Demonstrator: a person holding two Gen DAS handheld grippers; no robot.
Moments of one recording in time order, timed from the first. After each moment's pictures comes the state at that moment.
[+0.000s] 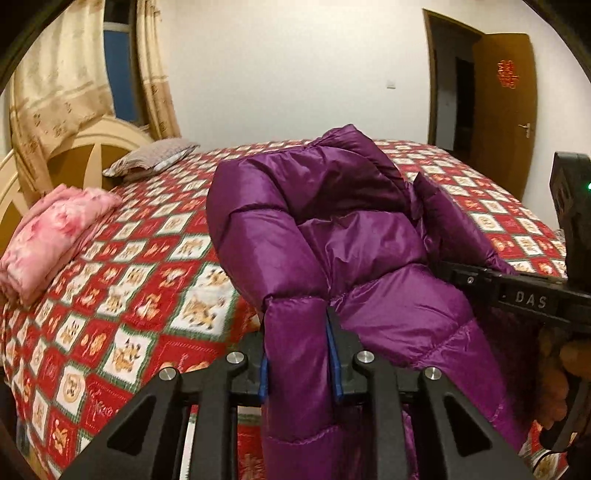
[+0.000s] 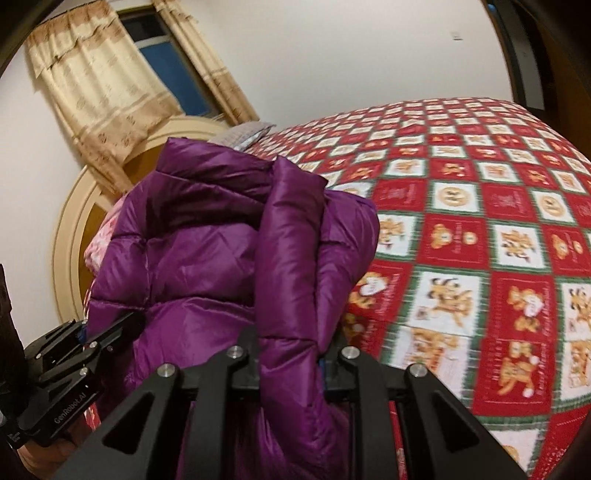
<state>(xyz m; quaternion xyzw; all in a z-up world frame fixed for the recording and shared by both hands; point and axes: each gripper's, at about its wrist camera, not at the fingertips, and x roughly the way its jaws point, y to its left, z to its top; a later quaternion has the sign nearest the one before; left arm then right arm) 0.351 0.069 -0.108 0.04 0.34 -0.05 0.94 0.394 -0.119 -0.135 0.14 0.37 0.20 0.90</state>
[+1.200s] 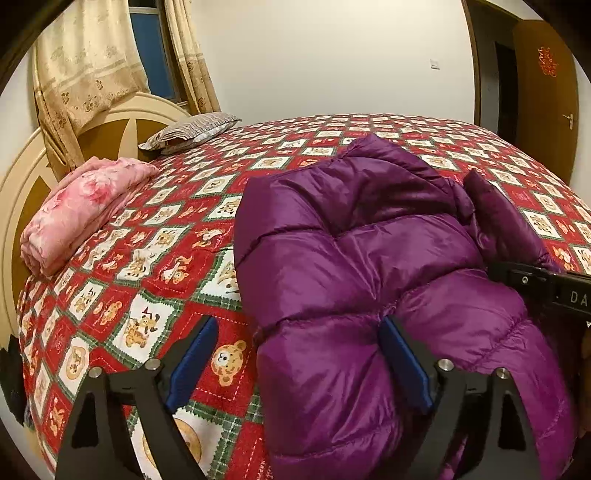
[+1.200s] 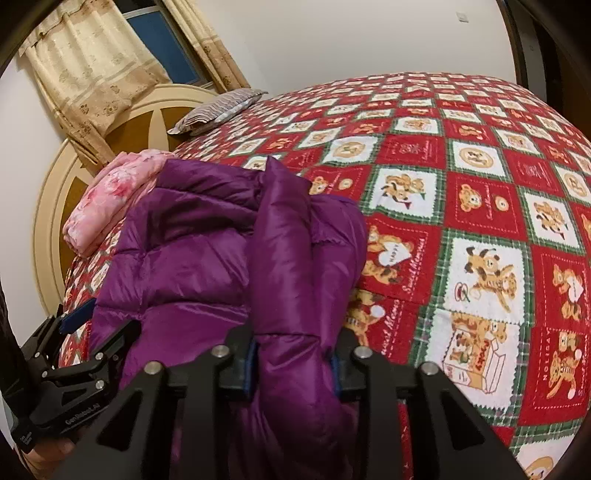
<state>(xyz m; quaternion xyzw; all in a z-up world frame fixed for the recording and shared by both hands) 0.380 0.097 -0.168 0.06 0.37 0.03 0.93 0.418 -0.095 -0.183 0.12 0.42 0.17 0.88</state>
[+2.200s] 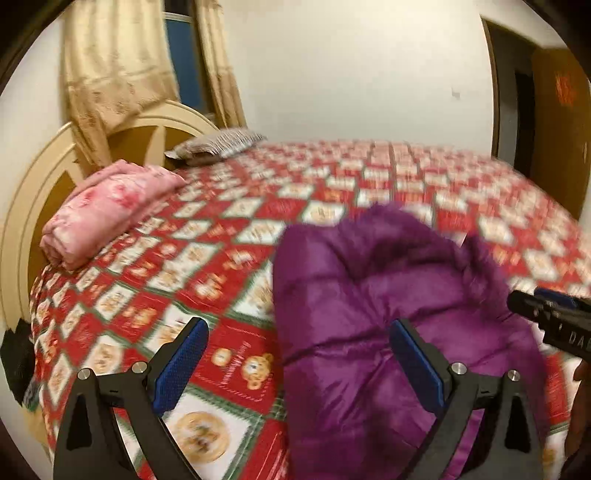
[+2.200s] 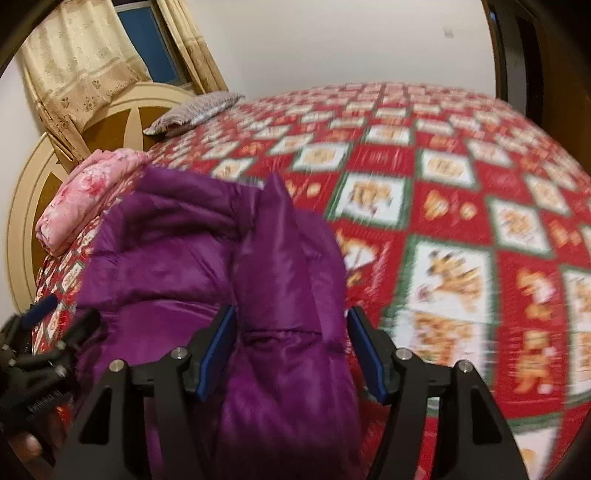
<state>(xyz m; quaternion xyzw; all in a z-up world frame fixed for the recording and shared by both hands) 0.344 0.109 -0.109 0.02 0.32 0.08 0.95 0.394 -0.099 -0.150 0.08 0.39 0.11 0.91</state>
